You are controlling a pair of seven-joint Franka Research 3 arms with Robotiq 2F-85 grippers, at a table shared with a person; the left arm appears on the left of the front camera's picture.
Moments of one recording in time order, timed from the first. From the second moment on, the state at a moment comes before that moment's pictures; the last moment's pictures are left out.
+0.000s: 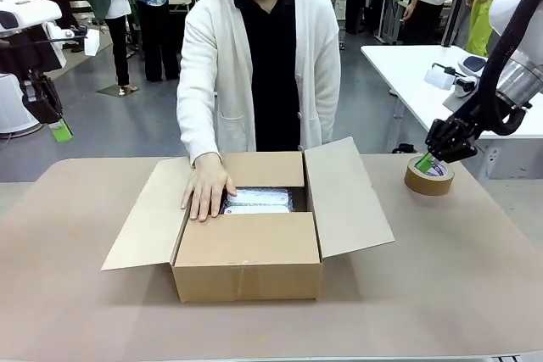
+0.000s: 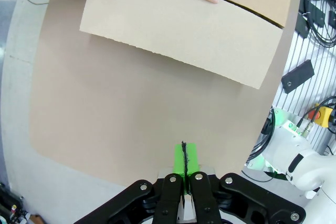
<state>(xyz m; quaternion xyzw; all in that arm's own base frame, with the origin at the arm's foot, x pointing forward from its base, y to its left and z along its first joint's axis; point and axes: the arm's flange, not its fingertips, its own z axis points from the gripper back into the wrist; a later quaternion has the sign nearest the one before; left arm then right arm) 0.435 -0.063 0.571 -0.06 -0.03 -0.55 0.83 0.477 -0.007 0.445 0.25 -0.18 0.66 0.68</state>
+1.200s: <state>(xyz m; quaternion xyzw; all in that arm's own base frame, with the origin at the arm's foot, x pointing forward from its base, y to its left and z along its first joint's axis) 0.435 -0.063 0.571 -0.06 -0.03 -0.55 0.83 0.461 0.069 0.352 0.38 -0.26 0.65 0.60</state>
